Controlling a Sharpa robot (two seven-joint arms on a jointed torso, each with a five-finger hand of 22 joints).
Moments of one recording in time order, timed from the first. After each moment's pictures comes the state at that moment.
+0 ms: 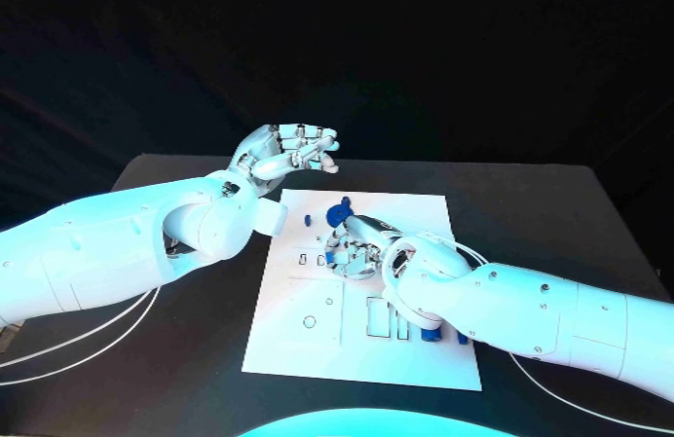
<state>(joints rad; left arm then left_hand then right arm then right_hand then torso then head) 1.16 -0.94 0.03 1.64 -0.08 -0.32 0.44 1.50 -0.17 0.40 0.25 0.05 0.84 0.22 0.27 0.26 1.04 0.16 0.13 0.08 0.91 0.11 0.65 0.47 0.17 0.83 0.22 0.57 0.31 1.10 -0.42 -0.14 1.40 -1.30 -0.40 -0.25 1.38 -0.22 0.48 0.16 0.31 0.99 0.13 0.22 0.42 1.47 0.05 1.44 1.31 1.47 -0.01 1.56 1.31 0.06 1.45 0.09 1.39 1.31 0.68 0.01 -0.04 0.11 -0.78</state>
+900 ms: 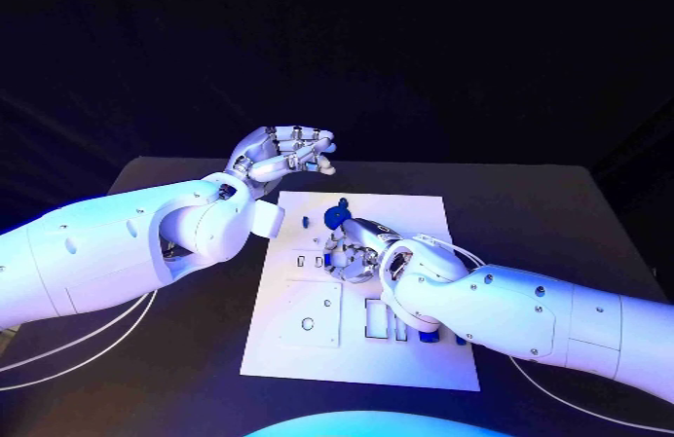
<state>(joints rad) 1.16 -0.94 0.03 1.64 -0.08 -0.32 0.44 1.50 -0.17 0.40 0.25 0.05 0.84 0.22 0.27 0.26 1.04 0.16 0.13 0.08 0.91 0.11 0.65 0.47 0.17 0.83 0.22 0.57 0.31 1.10 -0.42 -0.15 1.40 -1.33 -0.40 -0.26 1.33 -0.24 0.46 0.16 0.27 0.95 0.15 0.20 0.41 1.46 0.06 1.43 1.31 1.47 -0.01 1.56 1.31 0.06 1.44 0.10 1.38 1.31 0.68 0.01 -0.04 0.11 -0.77</state>
